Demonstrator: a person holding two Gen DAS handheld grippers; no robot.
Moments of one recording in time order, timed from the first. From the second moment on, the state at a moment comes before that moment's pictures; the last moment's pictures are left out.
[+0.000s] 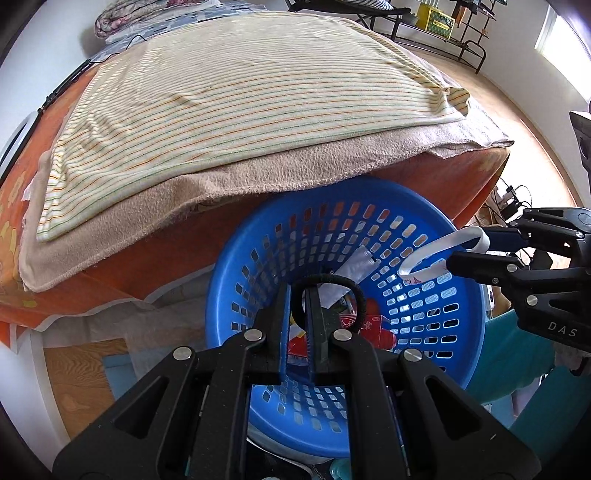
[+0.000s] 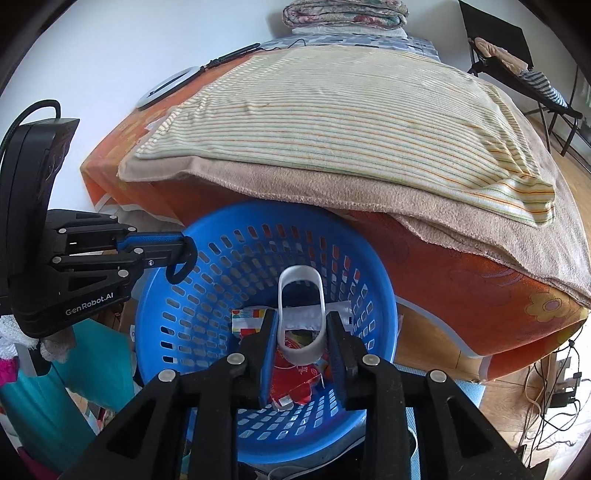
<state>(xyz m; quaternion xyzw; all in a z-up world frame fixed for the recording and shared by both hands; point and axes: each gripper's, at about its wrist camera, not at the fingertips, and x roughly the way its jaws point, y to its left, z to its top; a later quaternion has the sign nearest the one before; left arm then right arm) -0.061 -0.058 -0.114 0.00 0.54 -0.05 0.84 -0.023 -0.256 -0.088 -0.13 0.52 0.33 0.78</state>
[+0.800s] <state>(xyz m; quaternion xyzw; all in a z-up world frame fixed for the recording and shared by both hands) -0.060 -0.058 -0.117 0.01 0.53 -0.04 0.85 -0.015 -0.260 -0.094 -0.11 0.54 0.30 0.78</state>
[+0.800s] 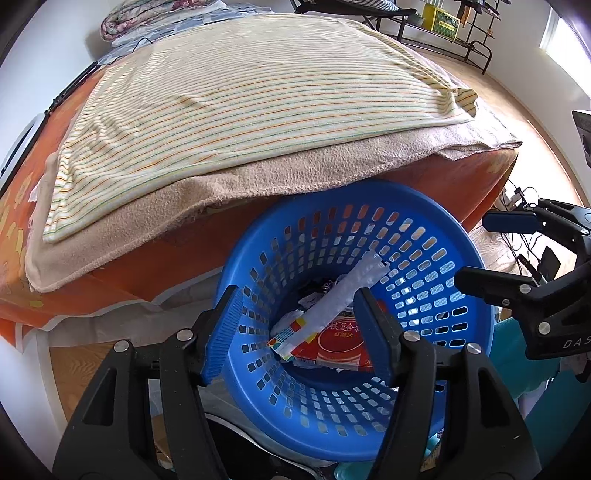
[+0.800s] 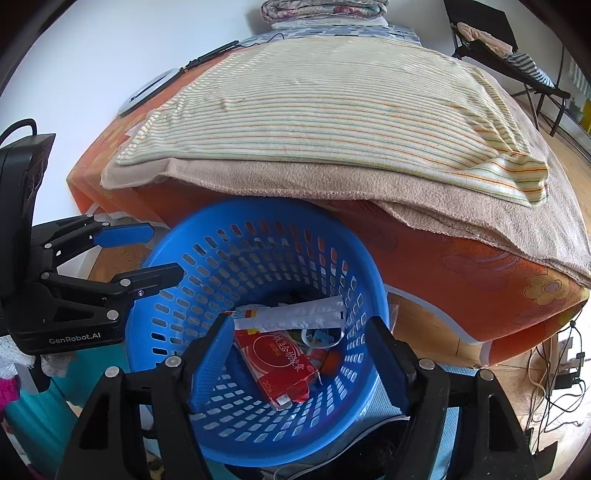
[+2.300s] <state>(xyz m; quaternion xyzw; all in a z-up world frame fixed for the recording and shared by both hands) -0.030 -0.028 -0.017 -0.03 0.43 0.01 0.90 0.031 -0.255 -0.017 -0.09 0.46 0.23 0.85</state>
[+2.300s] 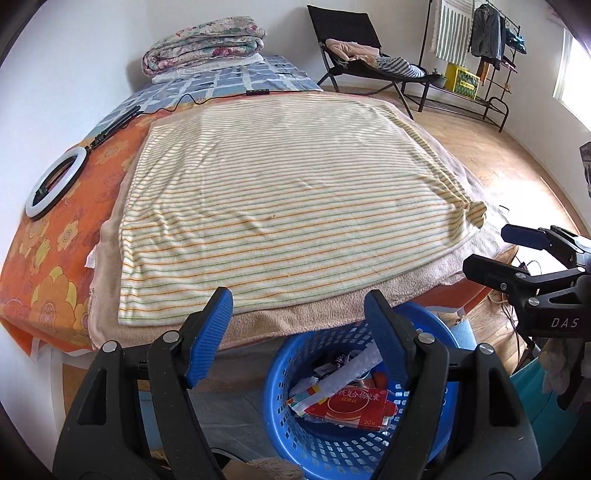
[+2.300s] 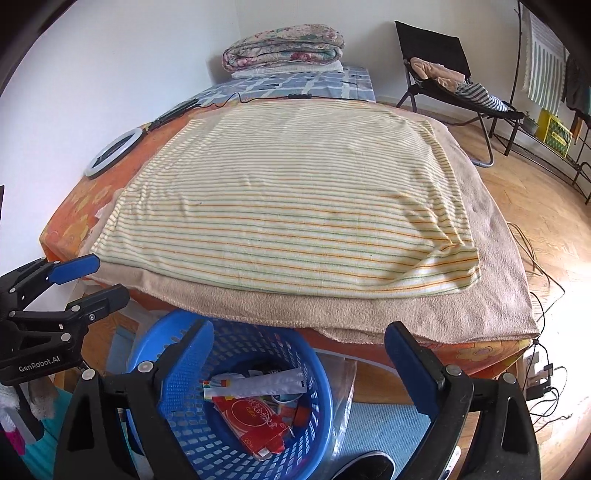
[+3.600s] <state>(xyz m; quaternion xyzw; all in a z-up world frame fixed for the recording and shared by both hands) 0.046 0.007 0.019 -0.03 0.39 0.04 0.92 0.135 -0.205 0.009 -0.09 0.42 0.23 0.88</state>
